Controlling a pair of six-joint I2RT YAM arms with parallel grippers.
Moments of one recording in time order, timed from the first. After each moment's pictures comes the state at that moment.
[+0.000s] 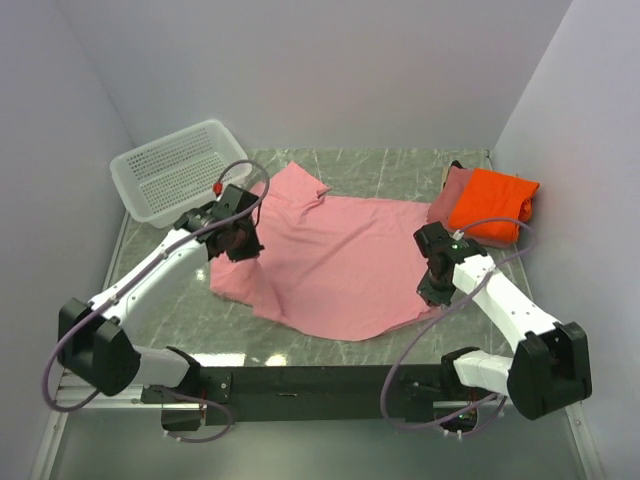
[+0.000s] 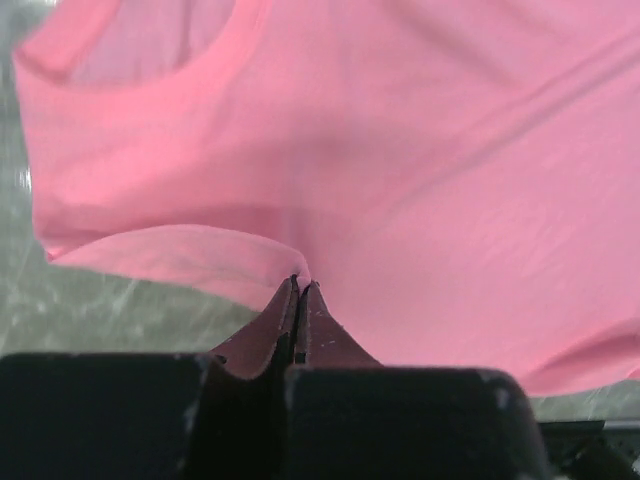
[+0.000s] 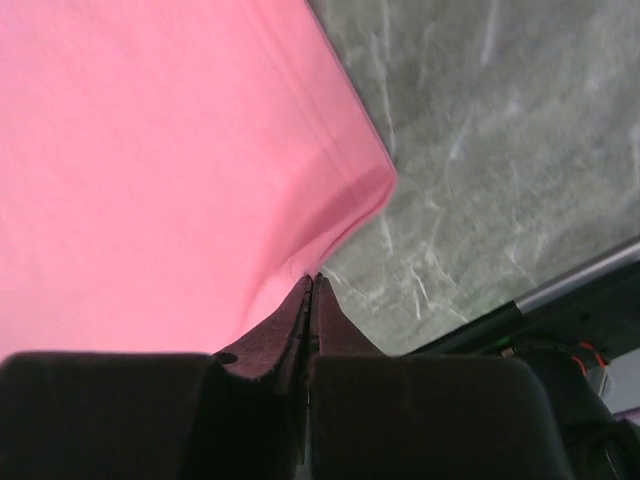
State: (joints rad) left arm -0.51 1.31 1.12 -0.85 -0.15 -0.79; right arm 0.31 1.17 0.81 -1.06 0.29 0.92
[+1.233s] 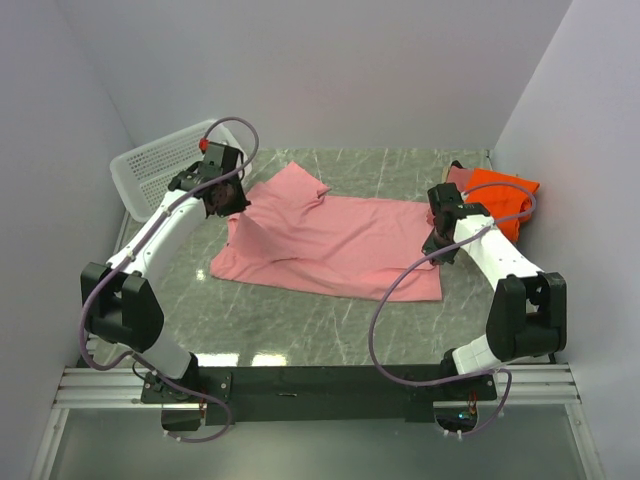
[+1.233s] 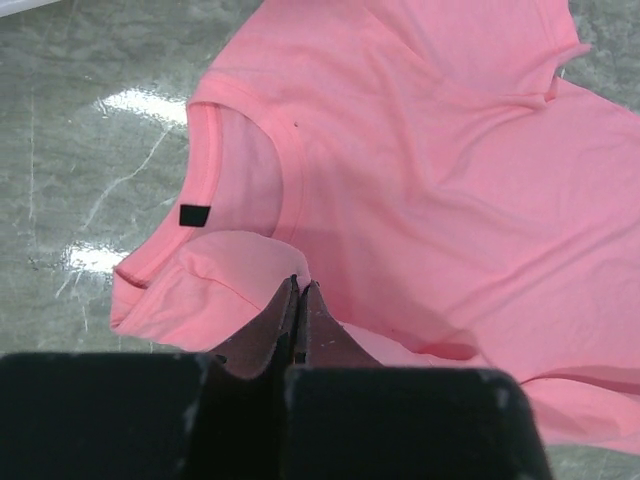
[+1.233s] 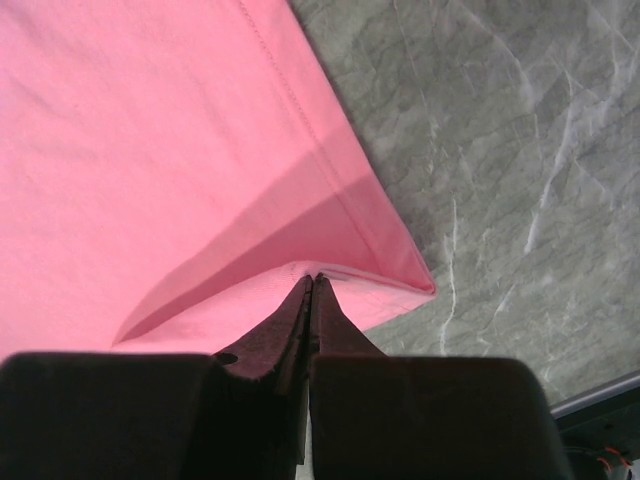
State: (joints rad) left arm -0.31 1.57 1.42 -0.72 -0.17 -0.56; right arm 0.11 1.48 1.07 -0.87 0.26 0.71
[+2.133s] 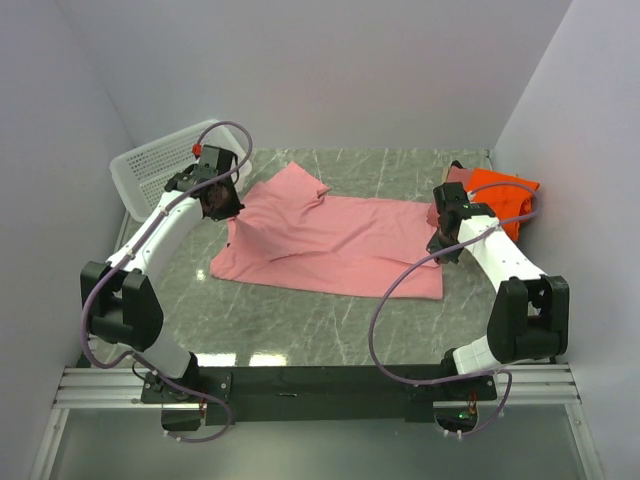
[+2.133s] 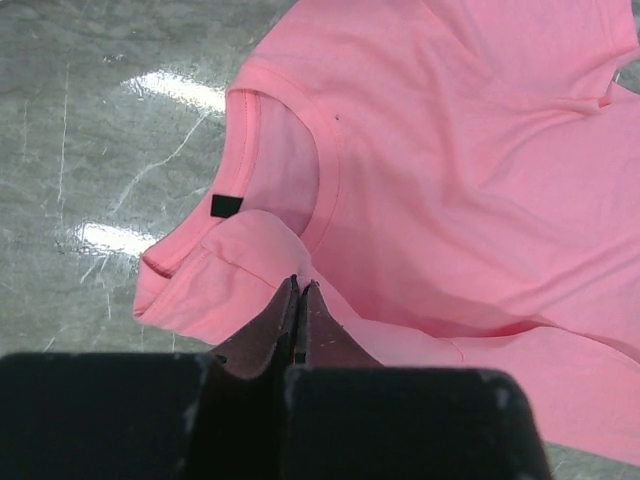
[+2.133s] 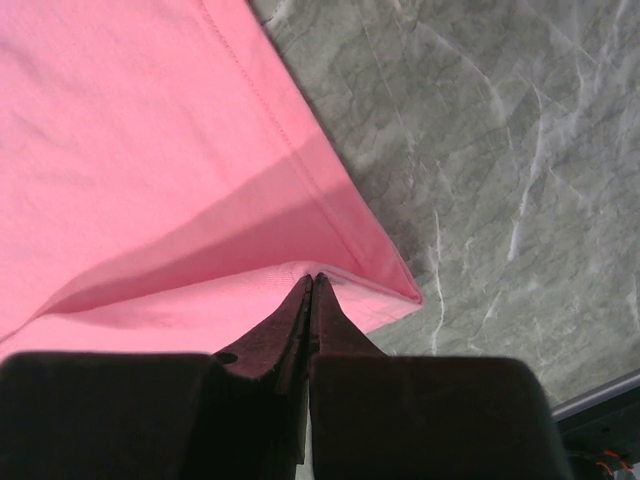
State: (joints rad) left arm -0.27 1.57 1.39 -0.74 -0.18 -0.57; right arm 0.08 1.46 1.07 -0.87 0.28 0.72
